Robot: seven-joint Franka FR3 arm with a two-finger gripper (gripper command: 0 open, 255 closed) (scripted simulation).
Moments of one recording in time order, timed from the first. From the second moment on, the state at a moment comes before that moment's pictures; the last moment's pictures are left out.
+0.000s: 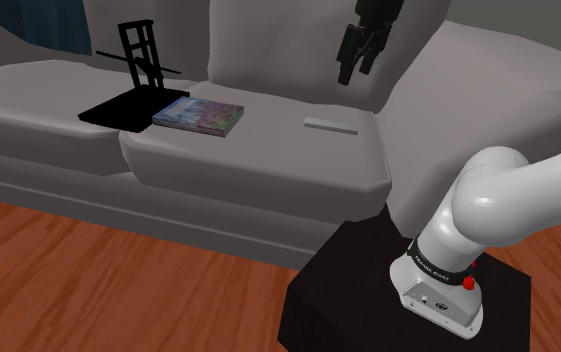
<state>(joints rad) 0.02 -0.82 0.06 -2.33 -0.02 1.61 0.06</state>
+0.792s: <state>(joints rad) 0.00 -0.67 -0.15 -2.41 -0.11 1.82 -0.20</state>
